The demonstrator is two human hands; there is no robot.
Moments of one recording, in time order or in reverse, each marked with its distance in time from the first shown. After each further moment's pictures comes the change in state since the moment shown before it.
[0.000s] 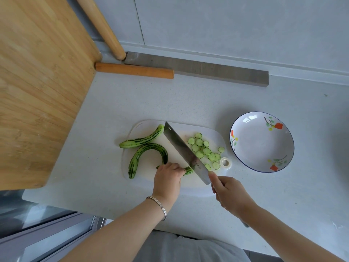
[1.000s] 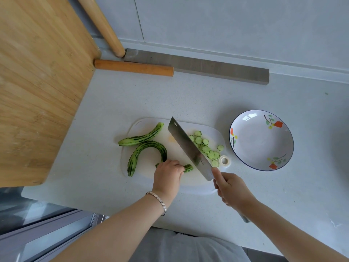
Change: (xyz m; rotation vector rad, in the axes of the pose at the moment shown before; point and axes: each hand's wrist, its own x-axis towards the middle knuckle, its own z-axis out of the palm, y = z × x) left_hand 0.003 0.000 0.000 0.005 -0.037 -0.058; right_hand 0.007 0.005 -0.006 0.075 -0.004 0.053
